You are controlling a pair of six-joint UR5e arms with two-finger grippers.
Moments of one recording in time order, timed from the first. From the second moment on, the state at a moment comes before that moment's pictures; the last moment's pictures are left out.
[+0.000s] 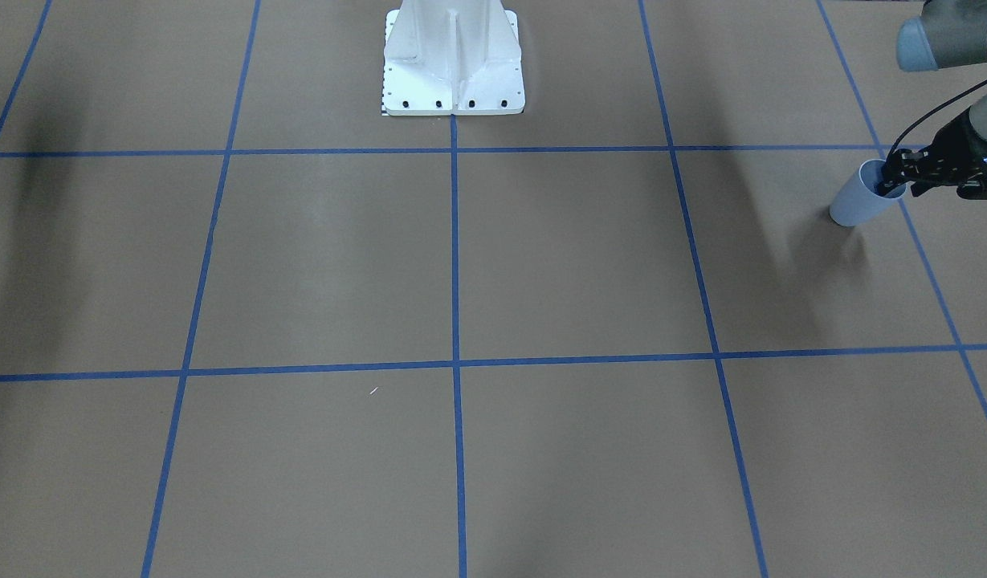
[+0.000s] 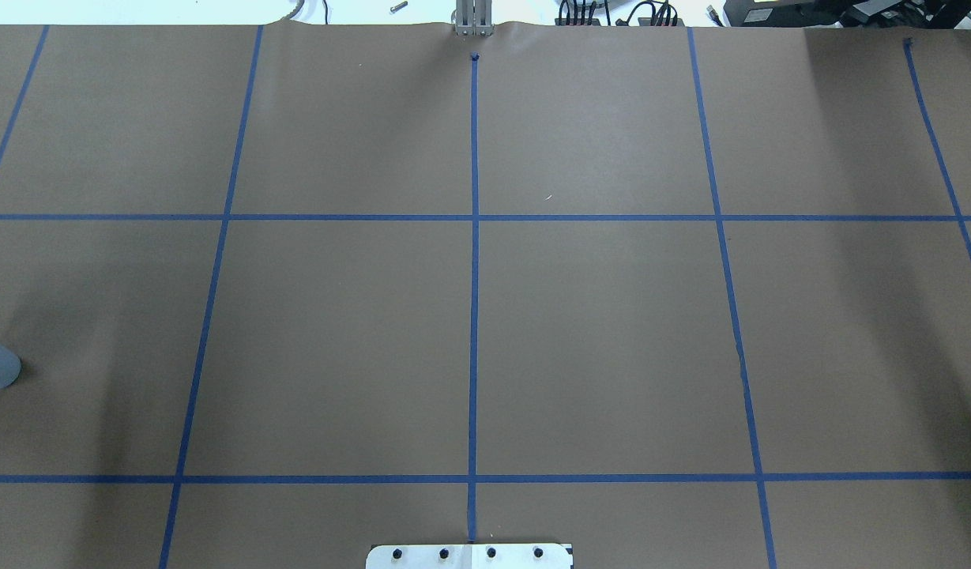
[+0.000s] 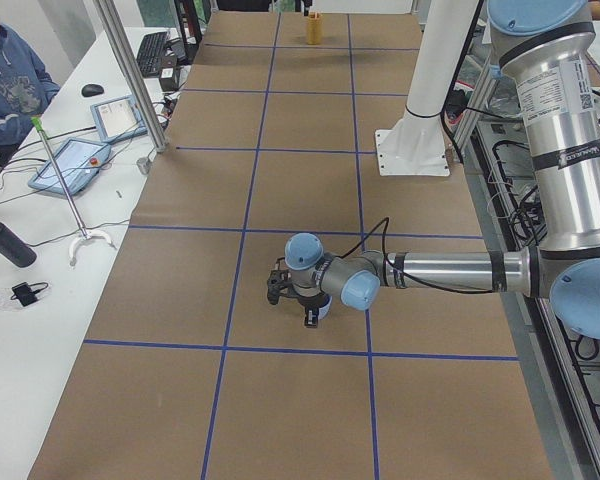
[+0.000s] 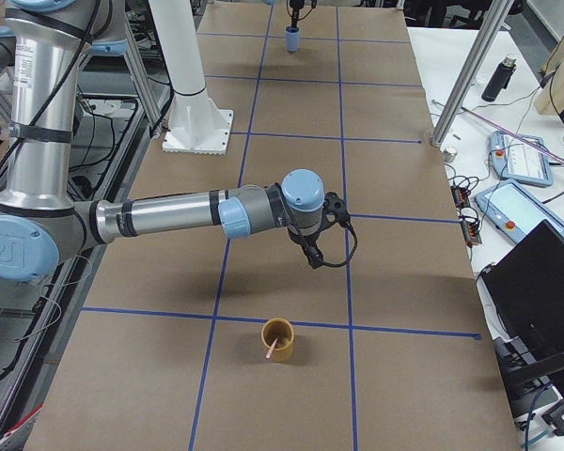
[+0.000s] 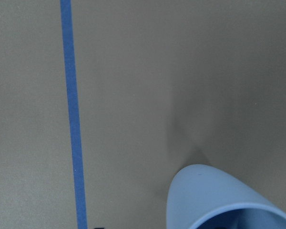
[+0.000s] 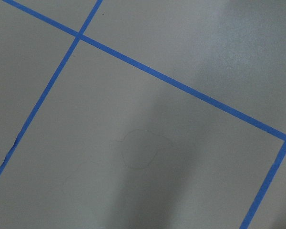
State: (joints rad) left arm -1.13 -1.30 -1.73 -2.02 -2.32 -0.49; right arm 1.44 -1.73 1.88 -1.43 2.50 -0.18
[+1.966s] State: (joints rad) left arm -0.71 -2.51 -1.42 -1.59 -2.04 -1.35; right arm 1.39 -1.72 1.86 -1.39 2.49 -0.11
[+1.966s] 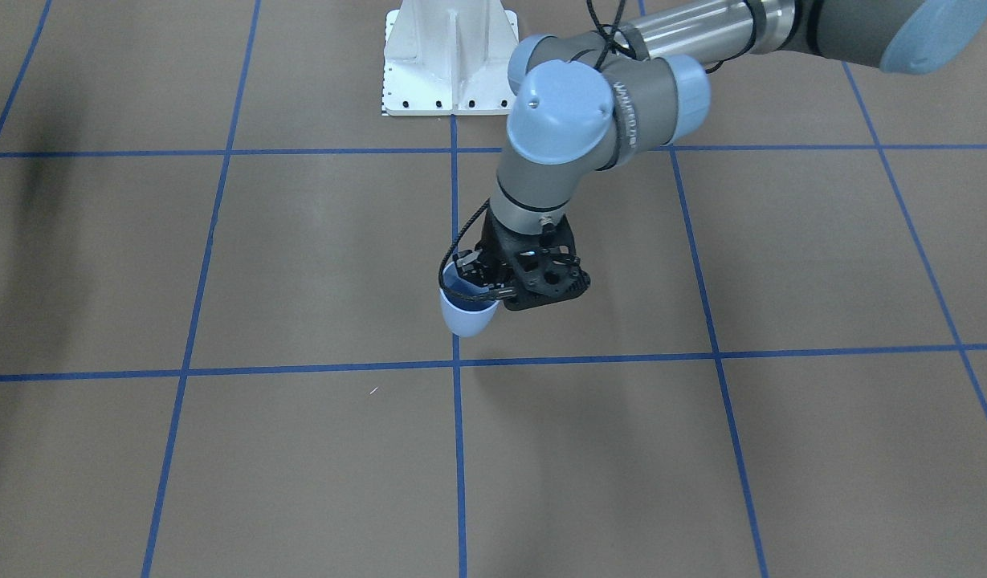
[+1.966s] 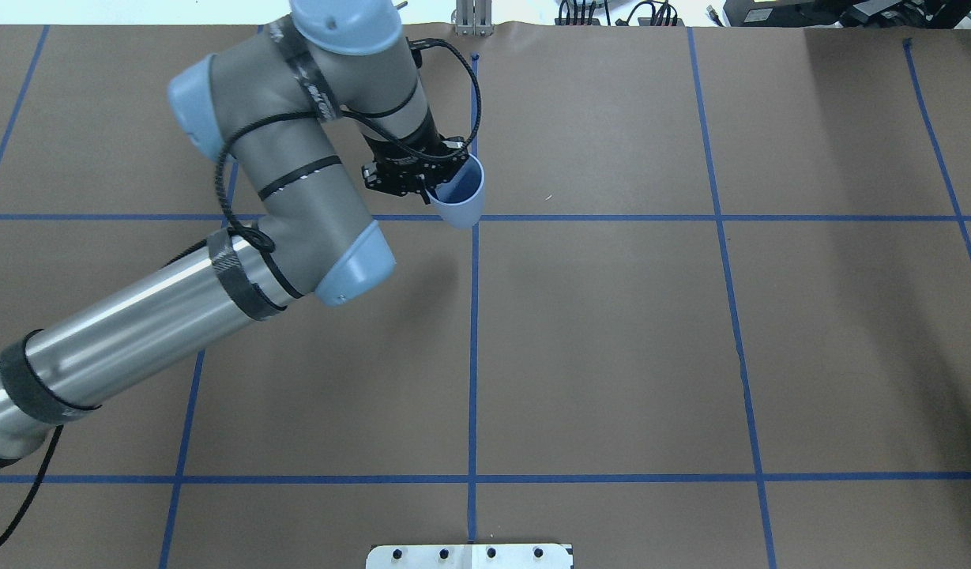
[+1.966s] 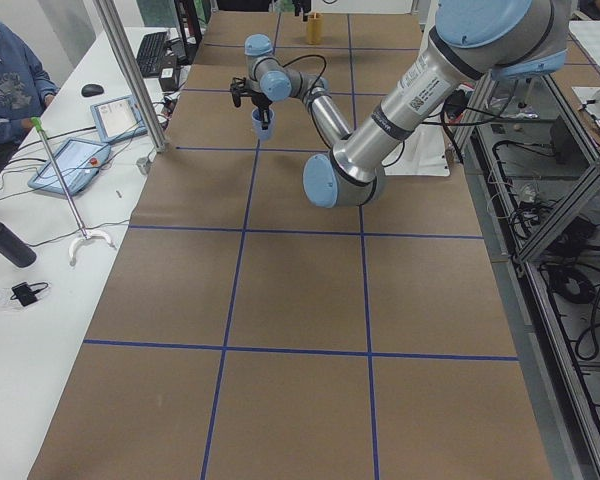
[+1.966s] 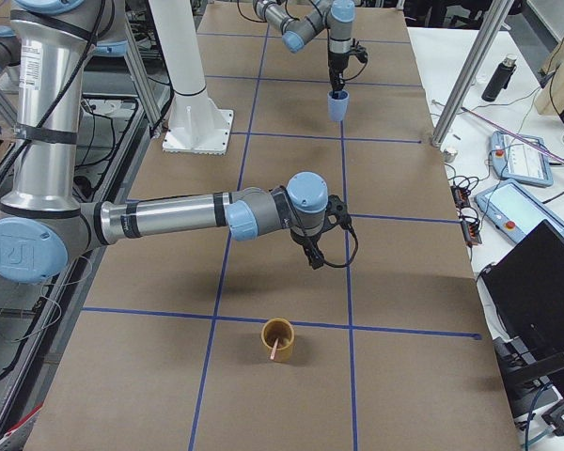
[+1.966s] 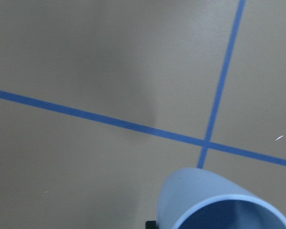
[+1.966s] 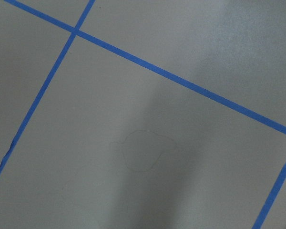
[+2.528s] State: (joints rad) left arm -0.67 -2.53 -1.31 -1.67 -1.96 -1.36; right arm 1.37 -1.72 1.86 -1.35 2.49 -0.05
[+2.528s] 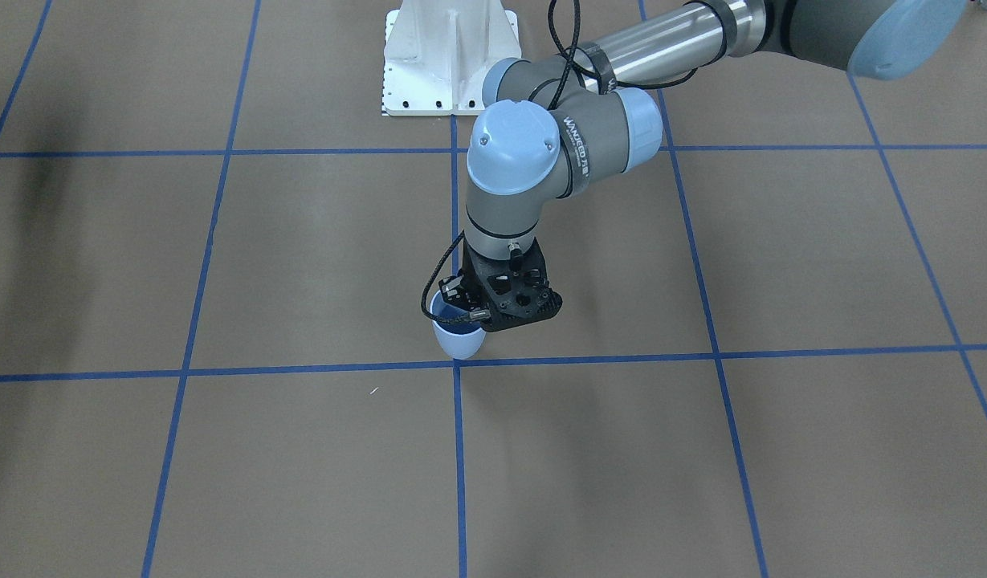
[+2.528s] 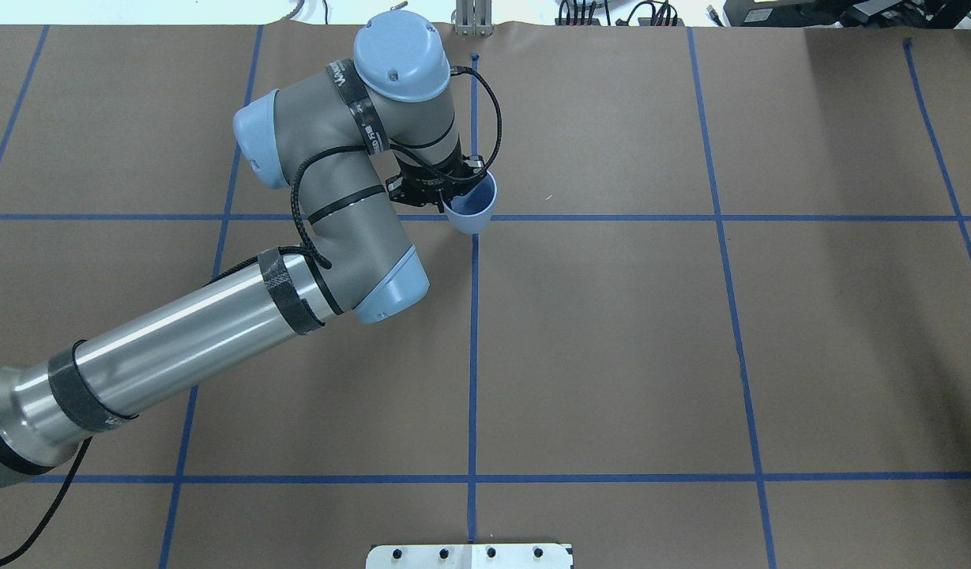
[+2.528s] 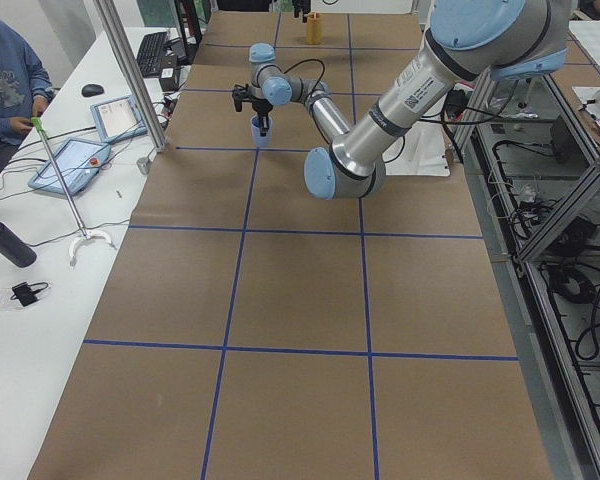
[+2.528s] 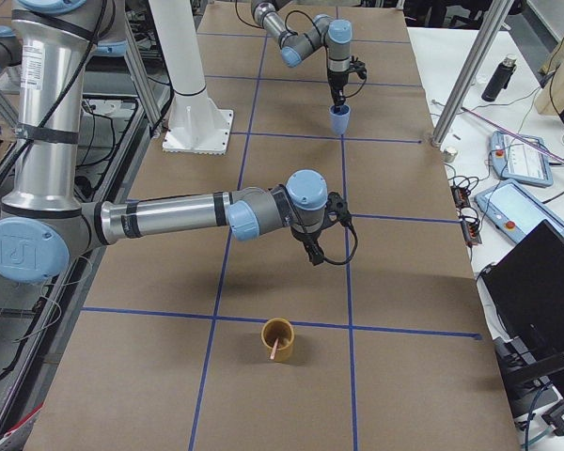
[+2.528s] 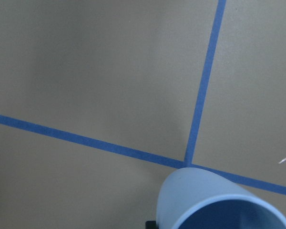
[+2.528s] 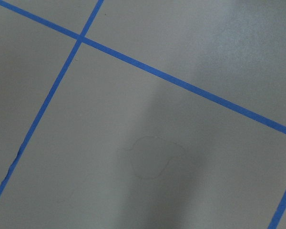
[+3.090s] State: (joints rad) left arm -0.66 -2.52 -1.30 -1.71 -1.96 -1.36; right arm 1.36 -1.72 1.85 -1.34 2.49 -0.04
